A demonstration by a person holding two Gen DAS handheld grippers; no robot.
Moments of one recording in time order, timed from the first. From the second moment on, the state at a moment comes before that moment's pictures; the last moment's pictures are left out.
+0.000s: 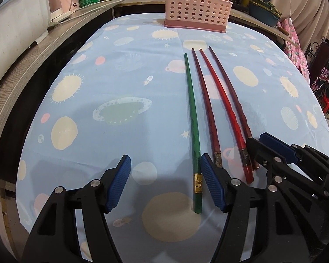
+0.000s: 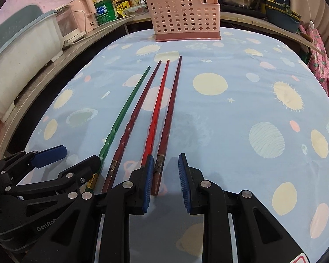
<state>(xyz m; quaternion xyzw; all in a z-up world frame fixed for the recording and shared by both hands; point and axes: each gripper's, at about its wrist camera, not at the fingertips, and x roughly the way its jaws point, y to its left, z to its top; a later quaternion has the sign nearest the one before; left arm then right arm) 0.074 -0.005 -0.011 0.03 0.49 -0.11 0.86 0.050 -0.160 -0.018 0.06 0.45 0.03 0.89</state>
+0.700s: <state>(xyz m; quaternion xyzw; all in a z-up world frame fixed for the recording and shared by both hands) 0.065 -0.010 -0.017 0.05 0.49 -0.11 0.86 0.035 -0.179 -0.020 0.07 0.45 0.01 0.89</state>
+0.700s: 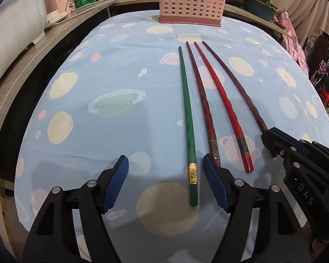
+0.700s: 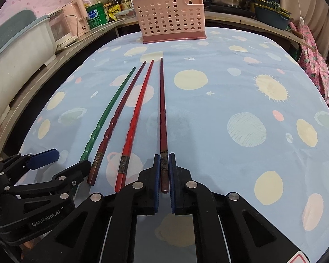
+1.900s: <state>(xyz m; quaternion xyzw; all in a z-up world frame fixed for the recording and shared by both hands) 0.059 -0.017 -0.008 0.03 0.50 -0.16 0.85 0.028 -0.185 -0.012 0.08 0.45 0.01 0.89</state>
